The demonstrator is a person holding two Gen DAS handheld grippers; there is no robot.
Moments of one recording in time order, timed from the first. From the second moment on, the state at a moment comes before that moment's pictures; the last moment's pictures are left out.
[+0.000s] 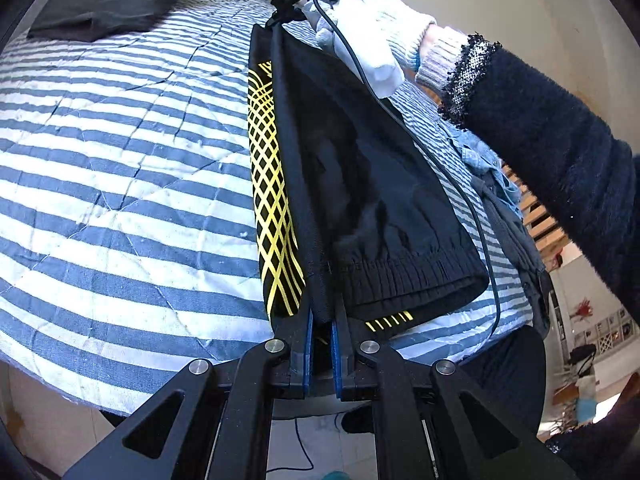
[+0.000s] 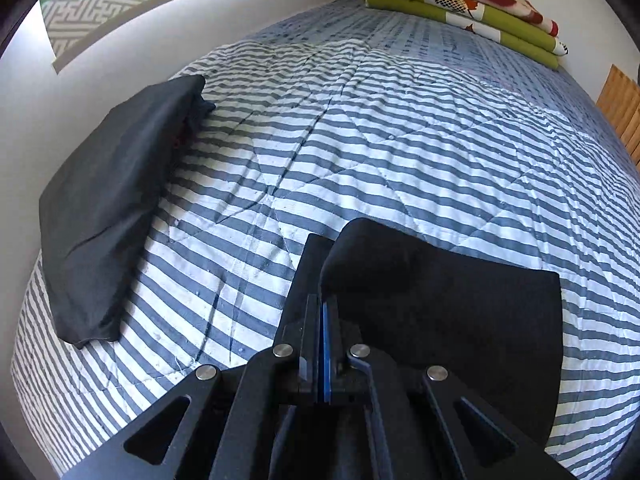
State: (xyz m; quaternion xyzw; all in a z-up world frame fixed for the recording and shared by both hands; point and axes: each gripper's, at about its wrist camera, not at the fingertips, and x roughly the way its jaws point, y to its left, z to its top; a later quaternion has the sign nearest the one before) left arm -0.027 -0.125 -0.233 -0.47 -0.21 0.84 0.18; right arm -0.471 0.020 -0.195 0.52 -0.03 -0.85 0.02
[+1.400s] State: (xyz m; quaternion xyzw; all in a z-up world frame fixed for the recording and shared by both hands) left arm -0.074 -0.115 -0.209 -0.54 -0.16 0.81 0.14; right arm -0.070 0.050 -0.171 0.50 0.06 -0.84 0.22
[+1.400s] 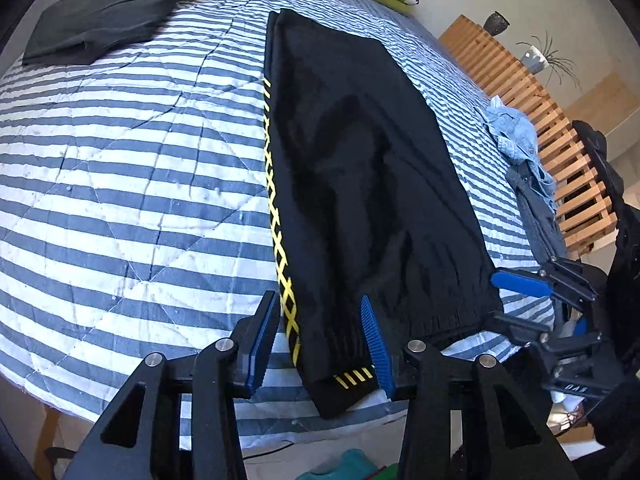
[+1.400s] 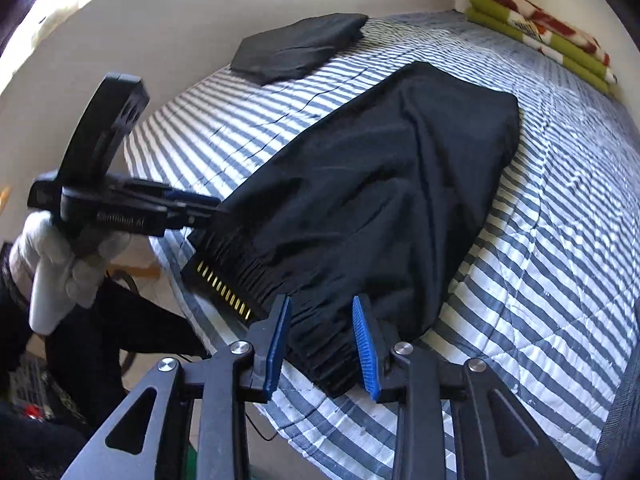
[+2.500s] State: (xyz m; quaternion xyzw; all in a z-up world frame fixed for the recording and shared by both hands) left arm -0.106 -0.107 -0.166 -0.50 -0.15 0.84 0.14; right arm -0.075 0.081 -0.145 0.44 0.06 -0.88 0.19
